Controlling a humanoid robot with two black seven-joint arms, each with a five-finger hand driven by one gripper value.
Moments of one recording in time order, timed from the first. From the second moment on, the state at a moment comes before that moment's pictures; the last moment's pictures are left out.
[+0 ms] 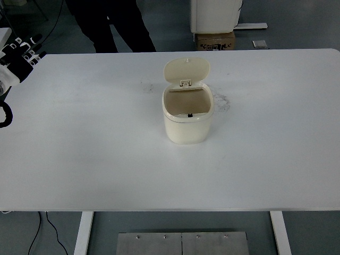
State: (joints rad) left arm -0.92 0.50 -0.62 -0.44 -0.28 -0.30 -0.02; right arm 0.04 0.00 0.31 0.09 -0.28 -0.02 0.10
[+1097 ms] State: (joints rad) left arm -0.78 0.36 -0.68 -0.30 -0.31 -0.47 -0.28; right arm 0.04 0.00 0.31 0.09 -0.28 -0.02 0.10
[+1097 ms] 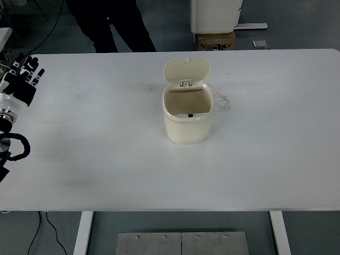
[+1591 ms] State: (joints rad) left arm -0.71 0.31 -0.72 -0.30 -0.36 -0.47 -0.29; right arm 0.04 0.00 0.31 0.09 -0.28 -0.02 0.10
